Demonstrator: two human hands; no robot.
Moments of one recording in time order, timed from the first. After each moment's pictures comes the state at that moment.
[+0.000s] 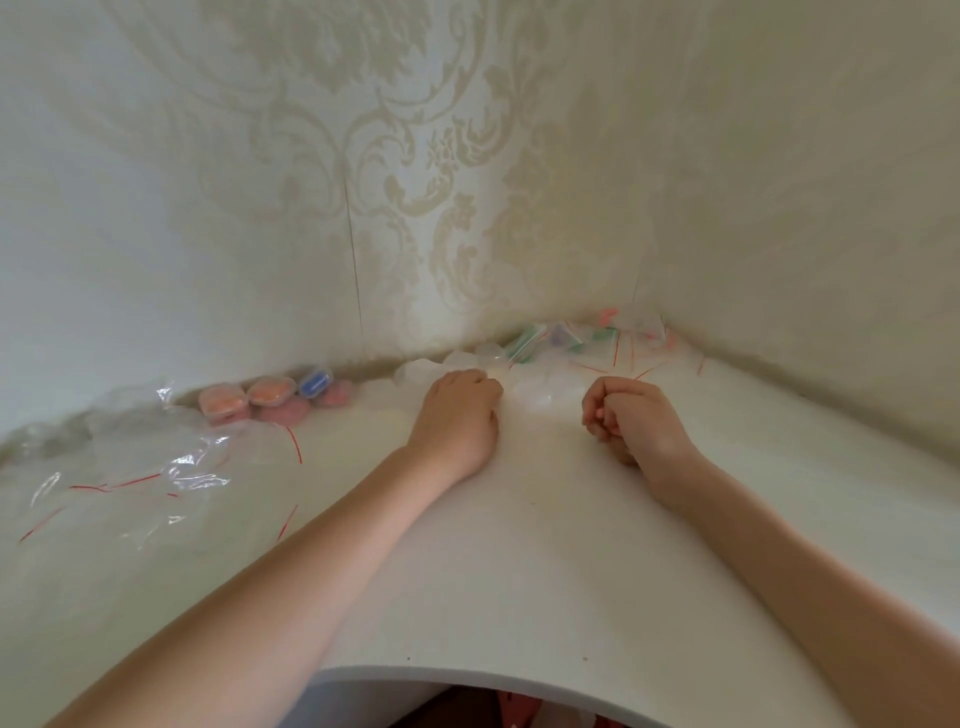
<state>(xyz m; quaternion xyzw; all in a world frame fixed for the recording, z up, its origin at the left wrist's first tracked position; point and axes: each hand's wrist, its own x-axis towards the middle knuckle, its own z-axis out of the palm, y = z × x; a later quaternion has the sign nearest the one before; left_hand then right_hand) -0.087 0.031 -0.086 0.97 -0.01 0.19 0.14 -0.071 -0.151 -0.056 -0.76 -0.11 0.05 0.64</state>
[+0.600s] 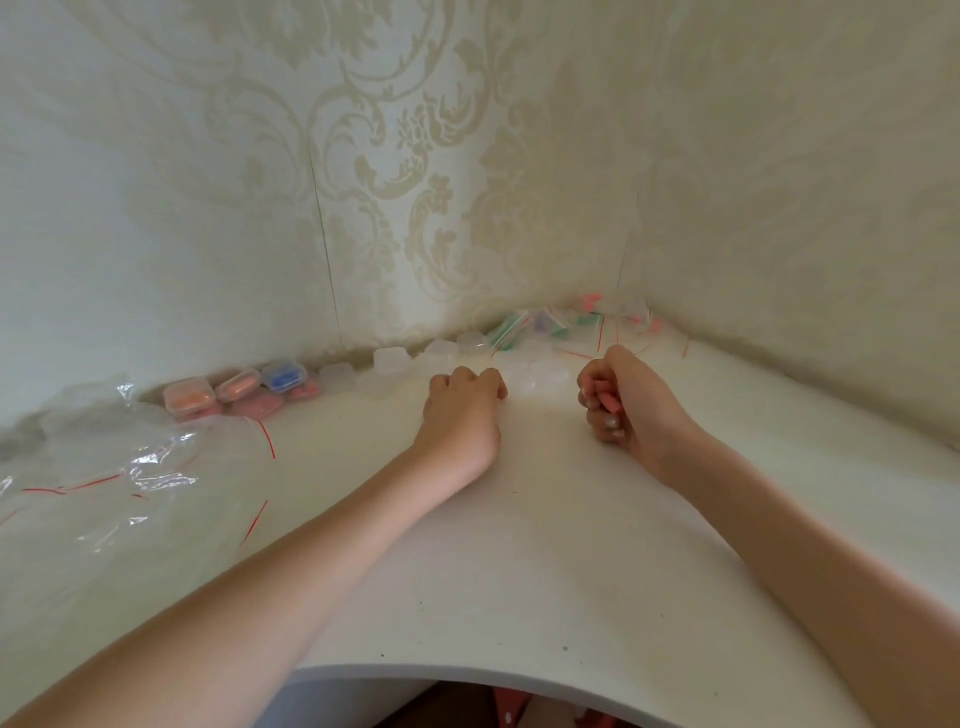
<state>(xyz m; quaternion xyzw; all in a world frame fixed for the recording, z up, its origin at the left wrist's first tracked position) -0.100 0.003 -0.080 0.97 0.03 0.13 0.21 -0.064 -0.158 -0.054 -0.73 -0.06 0.10 0.67</state>
